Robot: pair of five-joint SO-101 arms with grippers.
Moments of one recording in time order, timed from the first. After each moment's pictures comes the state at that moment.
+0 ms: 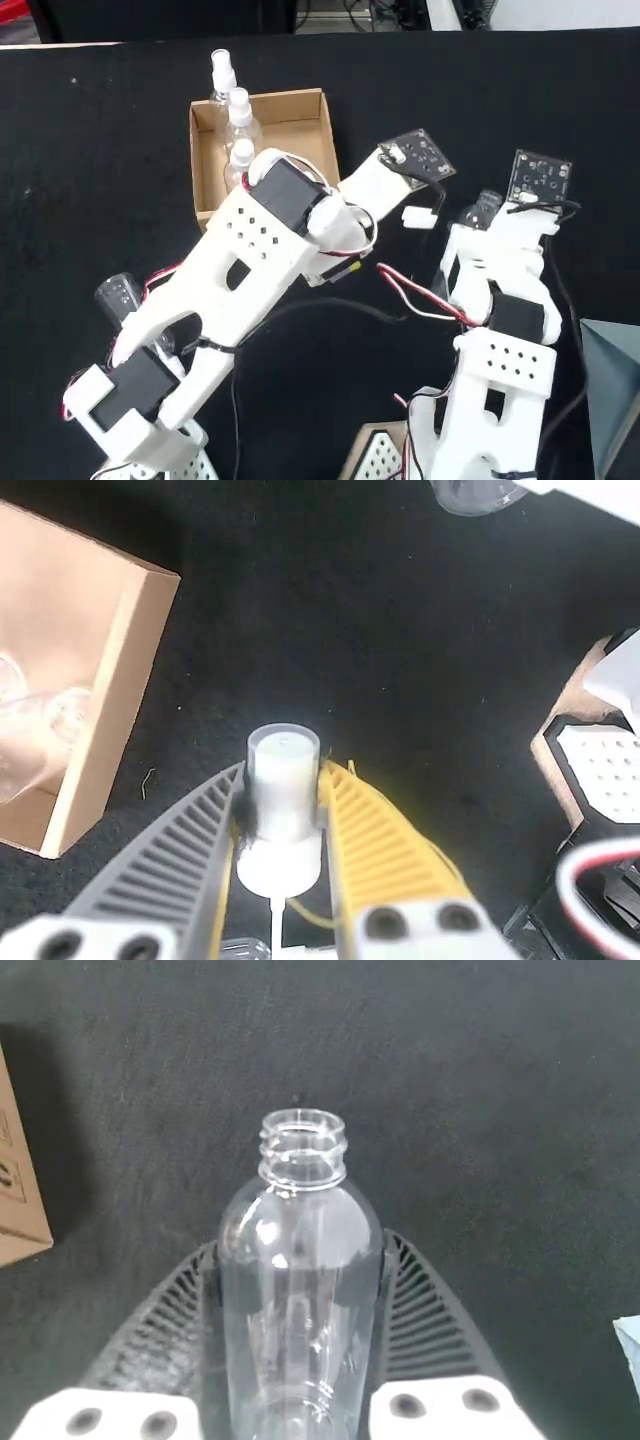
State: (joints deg) left arm 38.0 -2.6 -20.2 100.2 -20.1; right arm 16.9 -56.0 59.3 51.2 -0.6
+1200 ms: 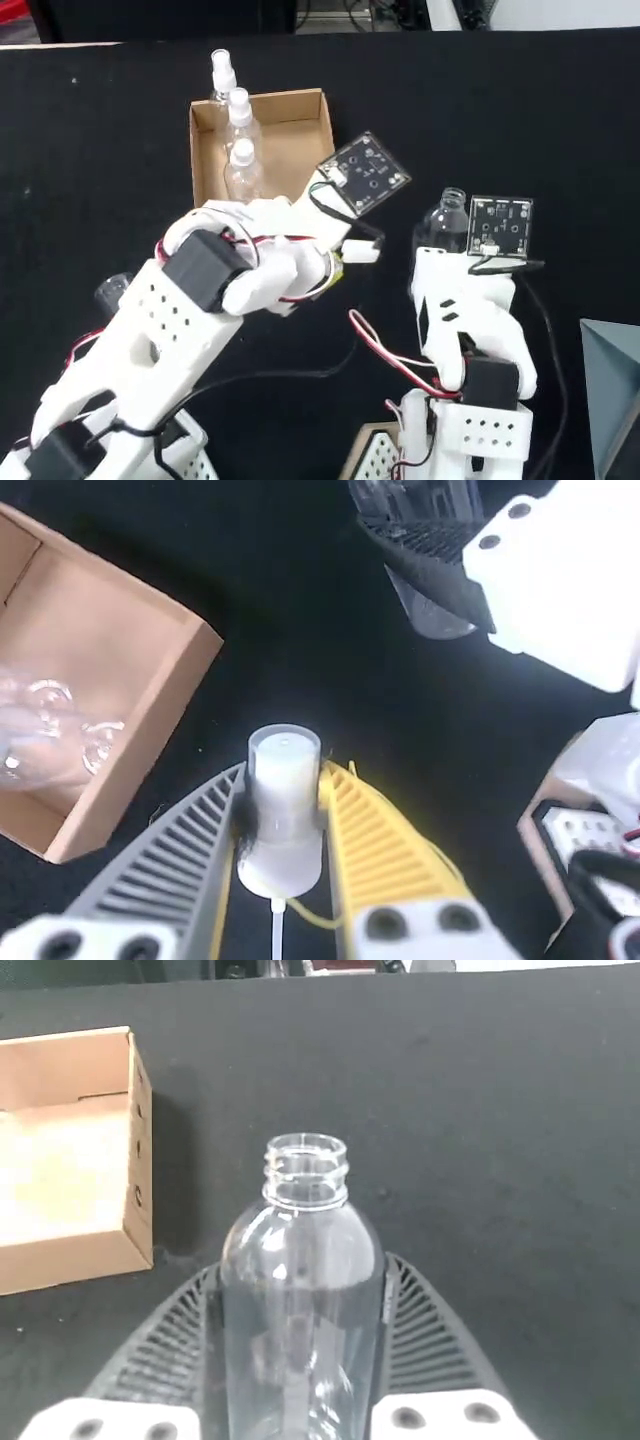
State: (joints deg) left arm 37.9 -30.7 5.8 84.1 -13.8; right arm 6.6 -81.7 69.0 54.3 1.4
